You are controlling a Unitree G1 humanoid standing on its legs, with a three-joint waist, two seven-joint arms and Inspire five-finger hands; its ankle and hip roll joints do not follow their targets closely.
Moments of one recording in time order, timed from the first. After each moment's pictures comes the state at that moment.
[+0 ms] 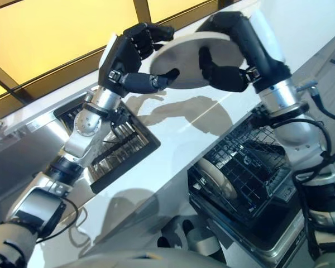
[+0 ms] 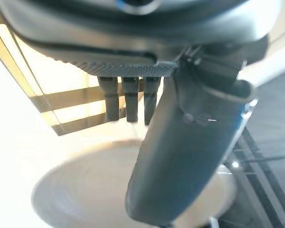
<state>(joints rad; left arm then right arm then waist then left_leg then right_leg) -0.63 0.53 -0.37 0.12 -0.52 -0.41 -0.03 -0.35 -0.87 -0.02 -0.28 -0.06 -0.18 0.00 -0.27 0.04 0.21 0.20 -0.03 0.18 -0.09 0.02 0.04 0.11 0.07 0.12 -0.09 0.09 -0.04</state>
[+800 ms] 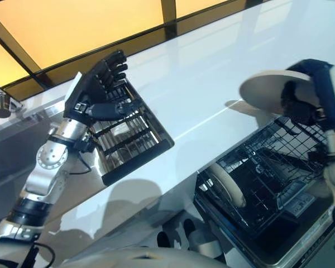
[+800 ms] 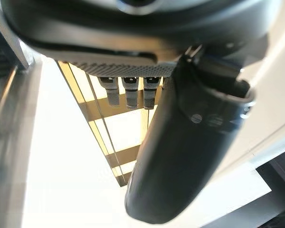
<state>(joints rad) -0.23 0.65 -0.10 -0.07 -0.47 -0.24 -0.05 0.18 -0.88 -0.46 -0.20 -0.32 -0.15 -0.20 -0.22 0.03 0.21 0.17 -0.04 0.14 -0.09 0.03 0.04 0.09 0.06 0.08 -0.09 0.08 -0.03</state>
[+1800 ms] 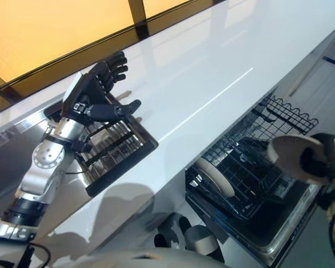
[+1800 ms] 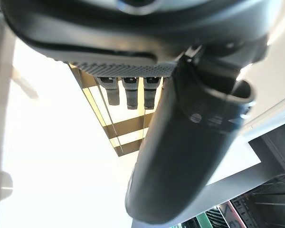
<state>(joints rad) -0.23 0.66 -0.12 -0.07 -0.47 -0.24 -0.08 0.26 -0.76 -0.28 0.18 -0.37 -0.05 -0.17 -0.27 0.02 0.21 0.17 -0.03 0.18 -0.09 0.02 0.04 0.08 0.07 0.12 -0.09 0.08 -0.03</state>
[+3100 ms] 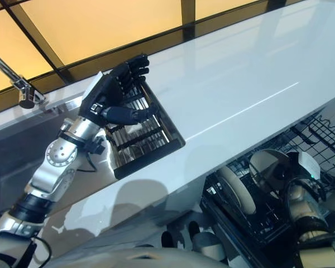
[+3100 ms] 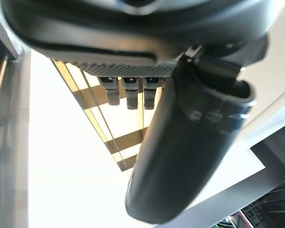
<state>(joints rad) -0.28 0.67 -0.24 -0.13 -0.48 -0.24 -0.07 -0.23 -0.69 0.10 0.86 -0.27 0.07 -0.30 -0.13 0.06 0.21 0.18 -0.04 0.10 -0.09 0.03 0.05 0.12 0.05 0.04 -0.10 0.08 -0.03</state>
